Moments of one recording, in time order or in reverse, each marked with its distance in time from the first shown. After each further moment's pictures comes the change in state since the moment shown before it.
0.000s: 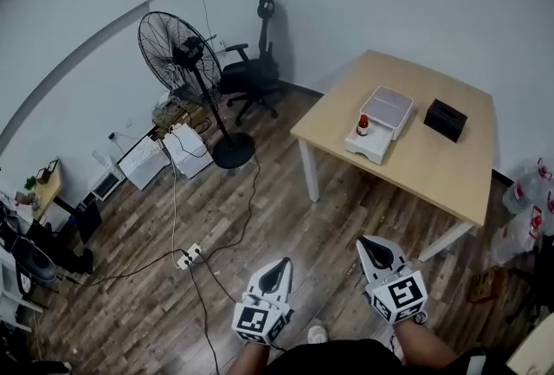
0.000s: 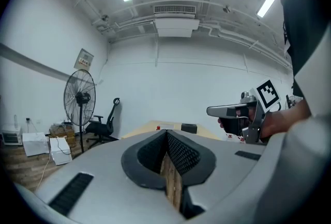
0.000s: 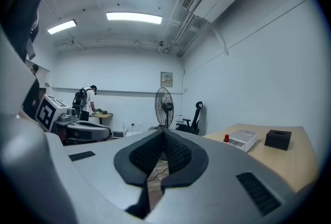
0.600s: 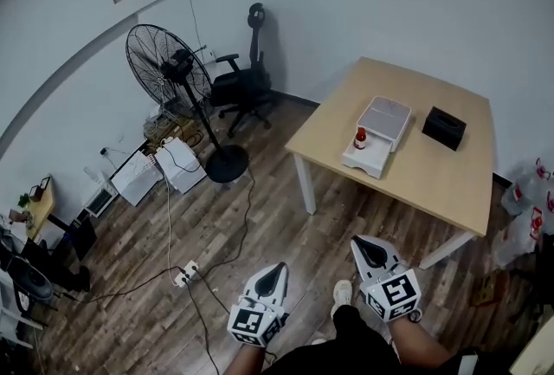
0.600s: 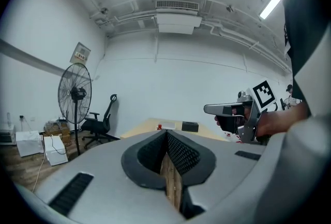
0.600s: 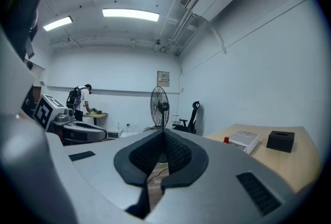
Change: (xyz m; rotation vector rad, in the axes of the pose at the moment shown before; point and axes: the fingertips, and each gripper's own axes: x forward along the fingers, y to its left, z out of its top) left arm 0.052 0.046 -0.007 -0.011 0.026 -0.044; right arm 0.065 -0.034 -0.008 0.004 -0.007 -0.031
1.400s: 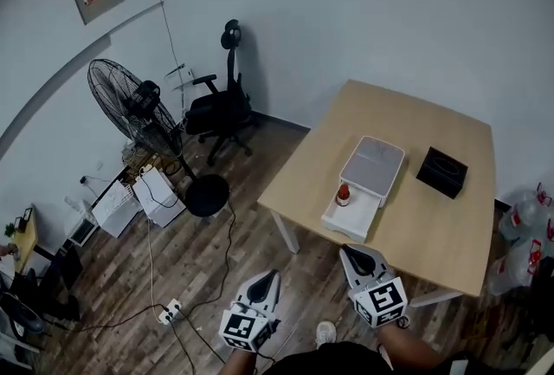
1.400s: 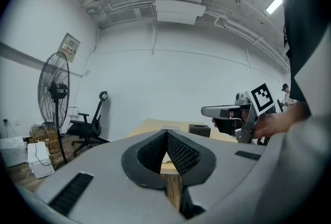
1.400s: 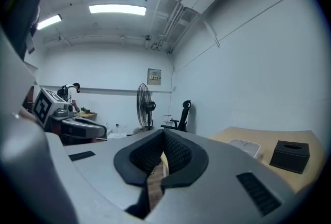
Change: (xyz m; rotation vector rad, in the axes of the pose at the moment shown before) left arm 0.249 0.057 0.033 0.020 0.034 -0.048; right arm 0.151 -0.203 -0.003 0.011 0.016 -0.038
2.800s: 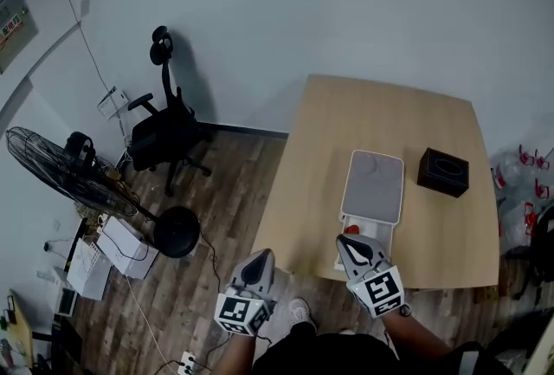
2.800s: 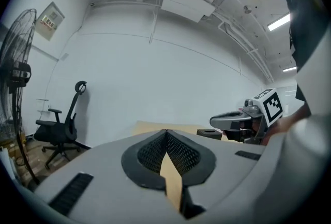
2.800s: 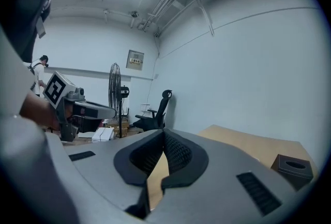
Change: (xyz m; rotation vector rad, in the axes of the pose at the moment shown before) left arm 0.233 0.192 0.034 -0.027 0.019 -0.255; right arm 0.214 -0.107 -0.015 -0.060 0.147 -0.238
